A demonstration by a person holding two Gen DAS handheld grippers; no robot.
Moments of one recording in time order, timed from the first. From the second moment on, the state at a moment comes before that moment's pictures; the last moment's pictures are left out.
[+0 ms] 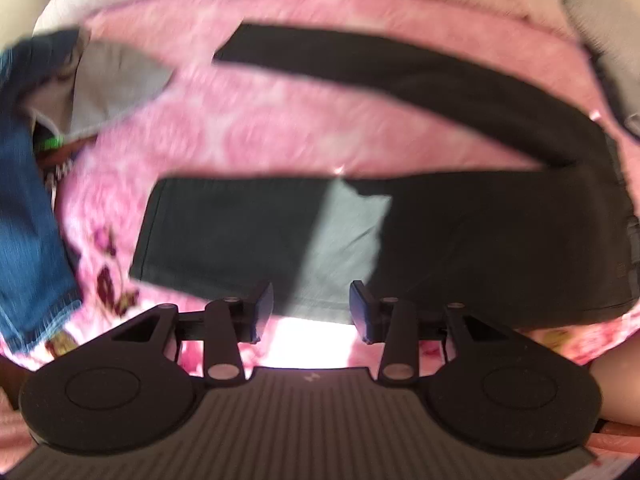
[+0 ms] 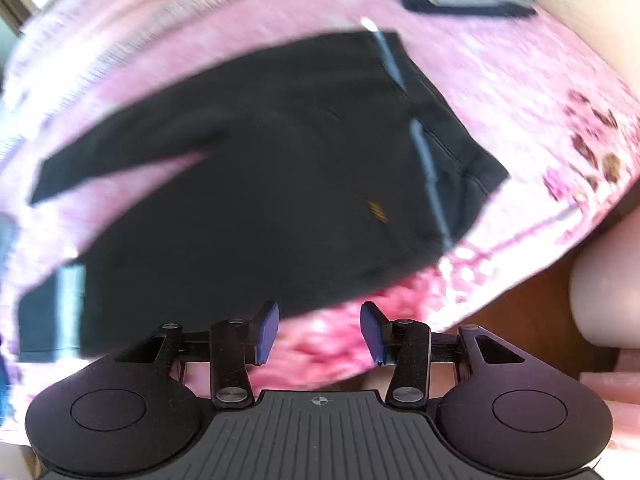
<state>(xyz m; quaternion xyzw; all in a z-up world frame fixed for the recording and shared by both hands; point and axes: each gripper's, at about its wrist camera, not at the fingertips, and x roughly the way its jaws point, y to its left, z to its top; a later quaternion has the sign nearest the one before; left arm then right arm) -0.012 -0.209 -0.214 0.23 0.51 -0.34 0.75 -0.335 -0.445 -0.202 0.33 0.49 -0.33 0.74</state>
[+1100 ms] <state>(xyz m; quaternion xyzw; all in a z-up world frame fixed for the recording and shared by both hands) -0.194 -0.145 -0.054 0.24 0.41 -0.40 0.78 -0.400 -0.328 -0.071 0.24 0.47 -0.25 0.82</state>
